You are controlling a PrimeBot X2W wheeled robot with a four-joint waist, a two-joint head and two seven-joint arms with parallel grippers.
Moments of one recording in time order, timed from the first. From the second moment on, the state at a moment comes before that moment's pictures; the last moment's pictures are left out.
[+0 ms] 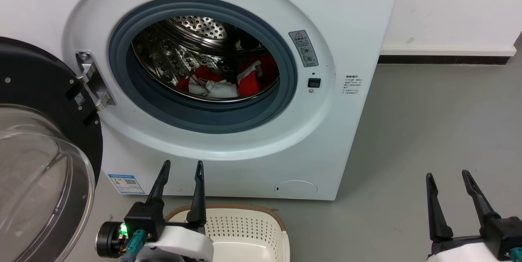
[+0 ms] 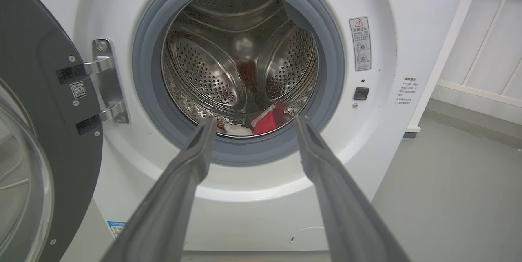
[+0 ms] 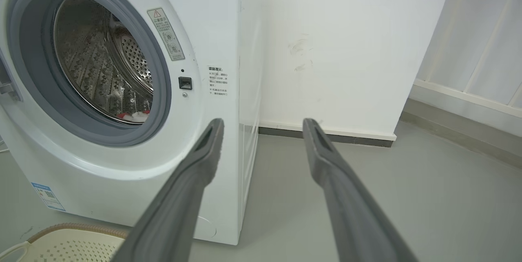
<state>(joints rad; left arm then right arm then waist) -0.02 0.05 -0.14 0.12 -0.14 0.02 -0.25 0.13 -0.05 -0.09 -0.06 -0.01 0.13 -0.20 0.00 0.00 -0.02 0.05</state>
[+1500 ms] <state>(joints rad) -0.03 0.05 -0.16 0.13 -0.10 0.04 -0.26 0.14 -0.05 -0.11 -0.07 -0.03 0.13 -0.20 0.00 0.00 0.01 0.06</state>
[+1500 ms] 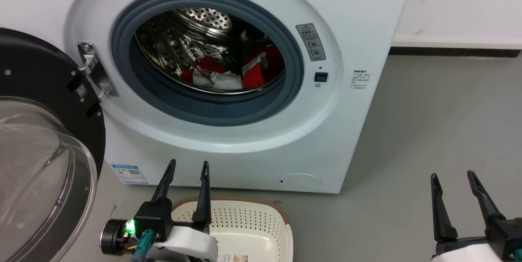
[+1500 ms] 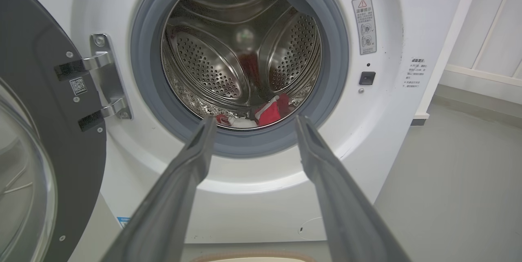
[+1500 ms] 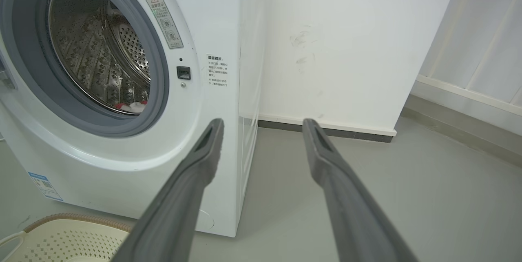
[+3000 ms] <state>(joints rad) -1.35 0.24 -0.05 0.92 -0.09 0.01 -0.02 -0.17 -0.05 0.19 -0.02 0.12 0.13 -0.26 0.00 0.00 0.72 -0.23</state>
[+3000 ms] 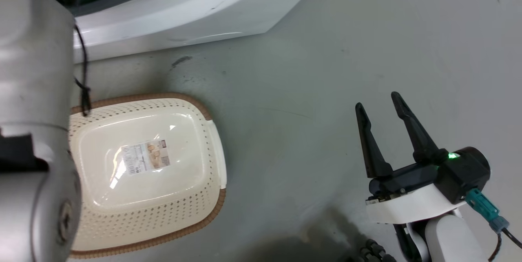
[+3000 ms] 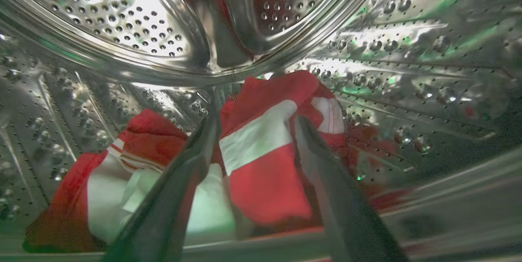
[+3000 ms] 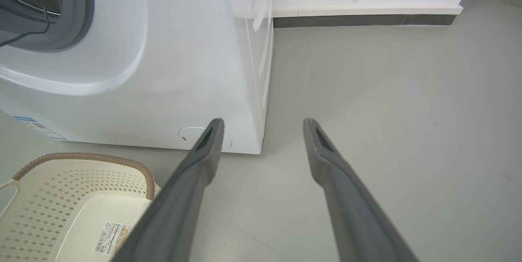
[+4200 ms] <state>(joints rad) -1.45 0.40 -0.04 1.02 -0.15 0.04 0.18 -0.21 -0.05 0.30 0.01 0.24 0.13 -0.26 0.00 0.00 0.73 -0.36</state>
